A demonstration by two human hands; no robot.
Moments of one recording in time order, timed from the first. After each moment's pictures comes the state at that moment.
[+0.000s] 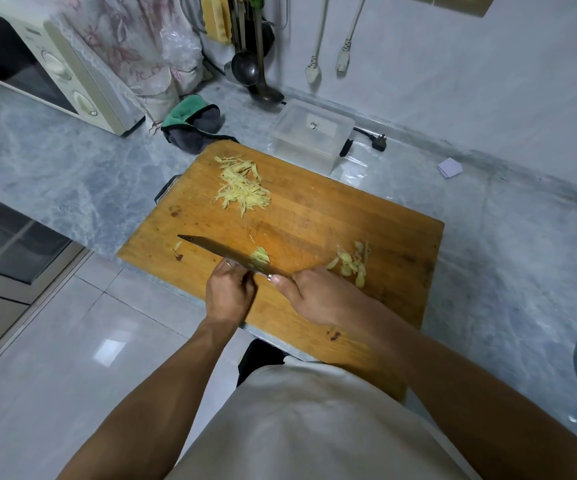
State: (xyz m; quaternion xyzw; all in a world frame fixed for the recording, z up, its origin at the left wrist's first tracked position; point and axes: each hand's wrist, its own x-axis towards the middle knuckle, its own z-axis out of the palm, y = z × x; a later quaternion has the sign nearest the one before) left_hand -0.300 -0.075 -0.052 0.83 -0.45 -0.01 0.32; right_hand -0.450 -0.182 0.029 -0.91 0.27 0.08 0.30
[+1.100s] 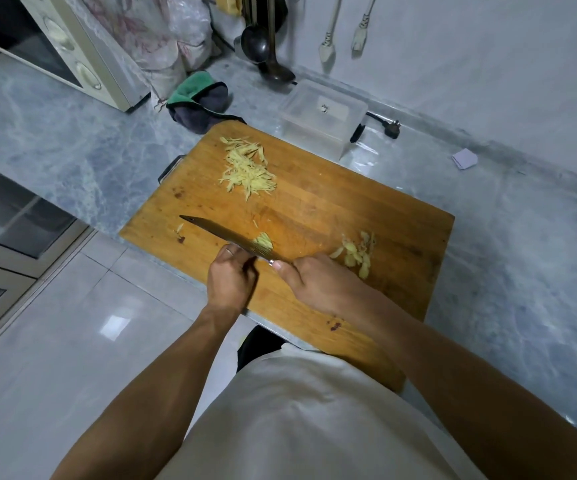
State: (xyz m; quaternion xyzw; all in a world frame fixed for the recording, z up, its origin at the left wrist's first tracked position) left_hand -0.306 -0.073 -0.049 0.84 -0.43 -0.02 0.34; right_hand -0.447 -0.187 0.017 -0.90 0.27 0.09 0.32
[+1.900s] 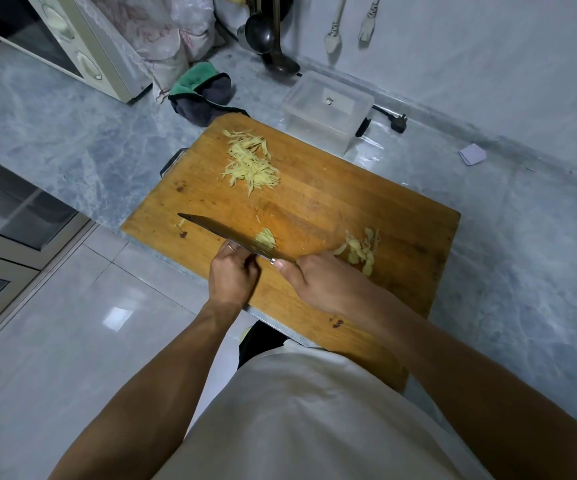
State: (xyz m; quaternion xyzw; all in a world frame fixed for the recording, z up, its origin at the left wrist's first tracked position) left_hand -0.304 -0.073 -0.049 0.85 -0.42 -0.02 0.32; right_hand -0.450 -0.185 0.028 -0.91 0.25 0.10 0.31
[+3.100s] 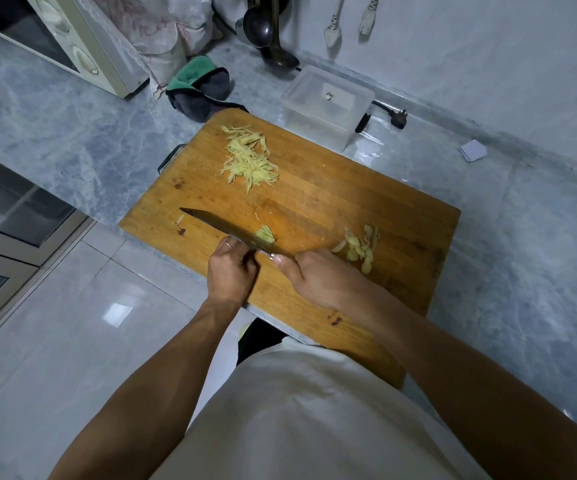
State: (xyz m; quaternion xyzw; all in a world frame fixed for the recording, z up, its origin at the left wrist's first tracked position) left_hand -0.302 -0.075 -0.058 0.83 -0.42 0.00 0.36; right_hand -0.447 -0.186 0.024 -0.90 0.26 0.12 0.33
